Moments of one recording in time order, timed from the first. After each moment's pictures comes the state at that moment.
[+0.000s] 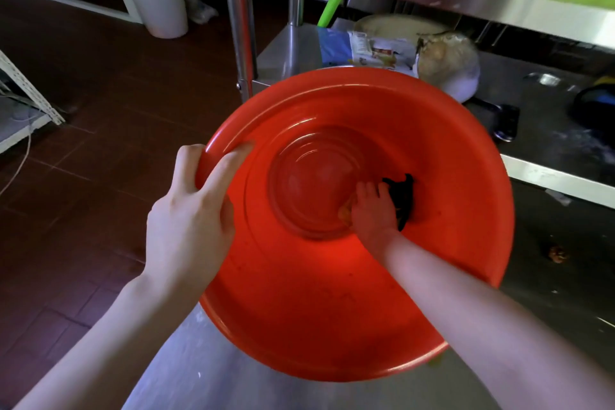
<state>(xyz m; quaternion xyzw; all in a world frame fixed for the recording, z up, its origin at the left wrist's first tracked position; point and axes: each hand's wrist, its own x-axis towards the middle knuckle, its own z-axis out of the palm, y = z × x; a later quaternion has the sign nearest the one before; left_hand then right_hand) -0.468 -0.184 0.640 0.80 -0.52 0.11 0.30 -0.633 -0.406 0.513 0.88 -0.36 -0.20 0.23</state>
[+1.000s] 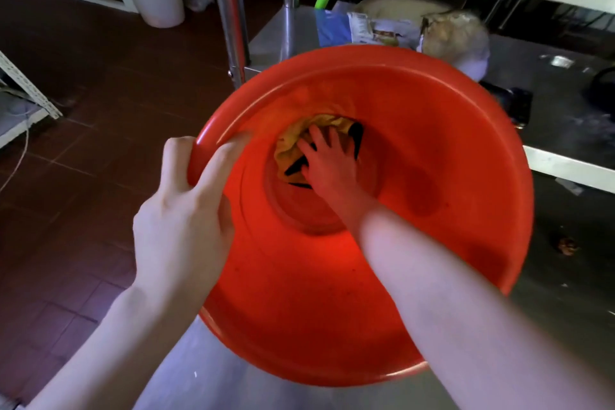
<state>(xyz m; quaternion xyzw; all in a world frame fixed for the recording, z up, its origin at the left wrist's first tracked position) -0.483 -0.188 0.645 0.81 -0.50 0.12 0.27 -0.543 -0.436 0.513 0.92 -0.40 0.04 0.01</state>
